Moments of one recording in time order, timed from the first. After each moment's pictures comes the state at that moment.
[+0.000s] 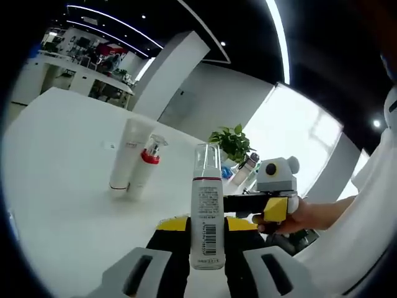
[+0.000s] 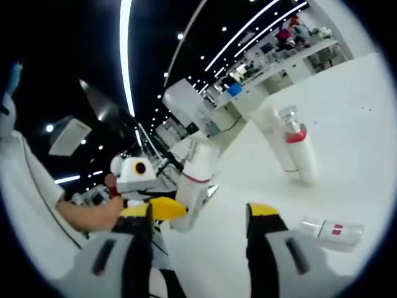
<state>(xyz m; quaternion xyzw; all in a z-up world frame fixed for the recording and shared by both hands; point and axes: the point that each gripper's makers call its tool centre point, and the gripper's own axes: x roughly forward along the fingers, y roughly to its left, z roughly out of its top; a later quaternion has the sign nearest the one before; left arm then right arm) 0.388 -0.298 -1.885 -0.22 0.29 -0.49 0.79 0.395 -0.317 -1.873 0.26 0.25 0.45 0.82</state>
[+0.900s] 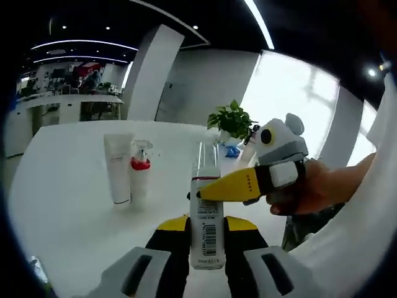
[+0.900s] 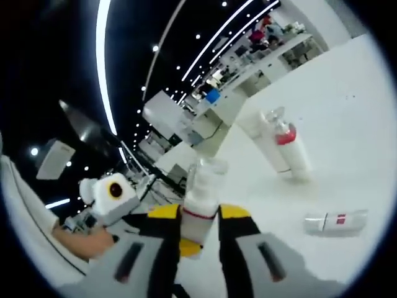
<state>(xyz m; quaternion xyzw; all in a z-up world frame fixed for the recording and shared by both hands) 0.383 -0.315 -1.893 -0.05 0.28 -0.50 0.82 0.411 -0.312 -1.865 0.29 0.25 0.38 0.84</state>
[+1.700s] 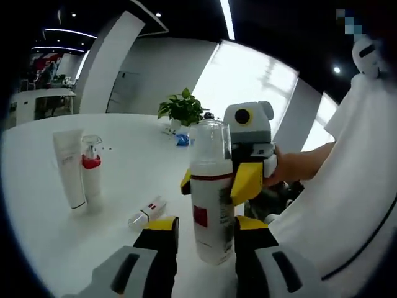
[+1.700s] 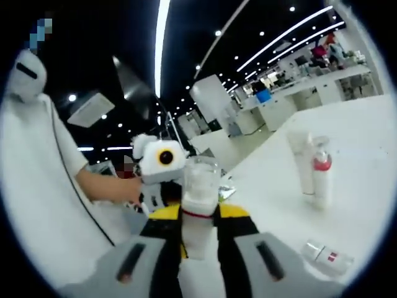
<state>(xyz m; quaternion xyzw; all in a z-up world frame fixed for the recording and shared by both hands) 0.342 -0.328 -1.882 -0.06 0.29 -0.66 0.69 0.362 -0.306 -1.837 0.17 0.20 0.55 0.79</state>
